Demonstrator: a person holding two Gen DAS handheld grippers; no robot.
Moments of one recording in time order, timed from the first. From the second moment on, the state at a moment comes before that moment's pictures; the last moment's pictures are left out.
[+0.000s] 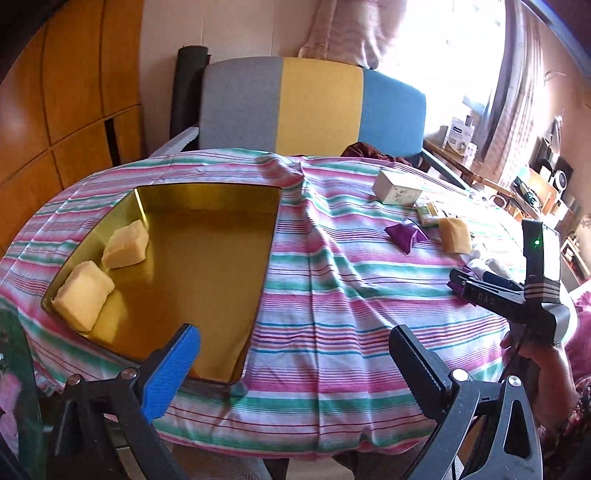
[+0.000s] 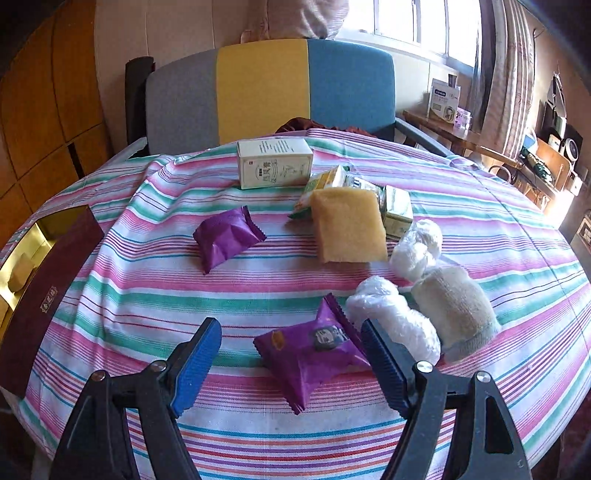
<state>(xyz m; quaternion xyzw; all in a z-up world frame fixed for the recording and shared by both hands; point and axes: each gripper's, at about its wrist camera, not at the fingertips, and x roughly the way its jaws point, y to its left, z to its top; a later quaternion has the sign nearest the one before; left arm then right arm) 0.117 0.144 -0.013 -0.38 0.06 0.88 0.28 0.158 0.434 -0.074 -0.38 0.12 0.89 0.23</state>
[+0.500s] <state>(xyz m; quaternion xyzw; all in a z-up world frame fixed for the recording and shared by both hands) 0.128 0.192 -0.010 -0.37 0.11 0.87 0.31 0.158 0.455 -0.085 -0.36 0.19 0.90 0.17</state>
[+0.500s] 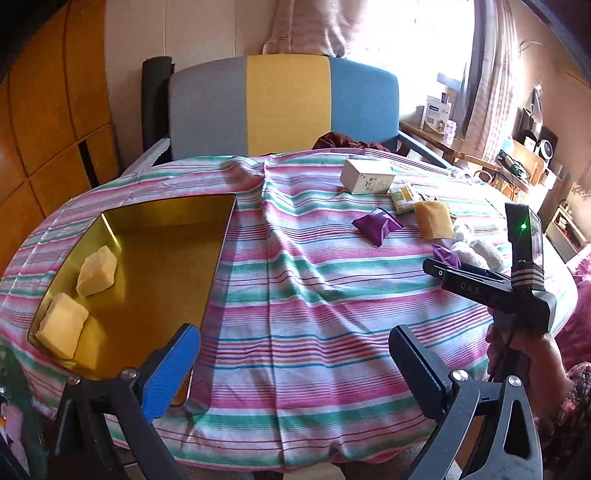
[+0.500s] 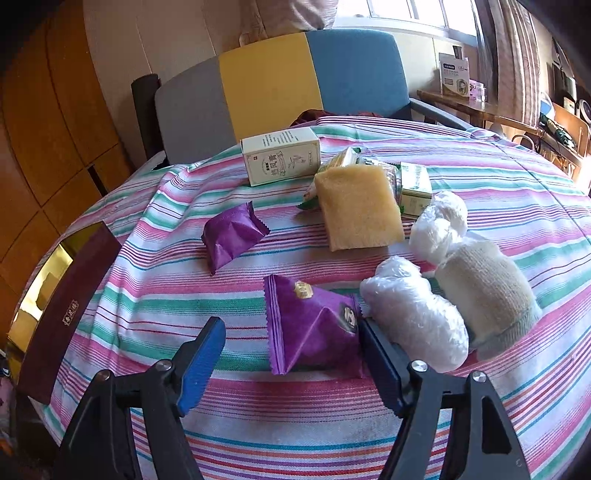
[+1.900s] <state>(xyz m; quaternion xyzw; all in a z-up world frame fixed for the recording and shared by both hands) 0.044 0.318 -0.052 -0.41 0.13 0.84 0.33 0.166 0.466 -0.096 -0.29 0.23 0.91 0.20</state>
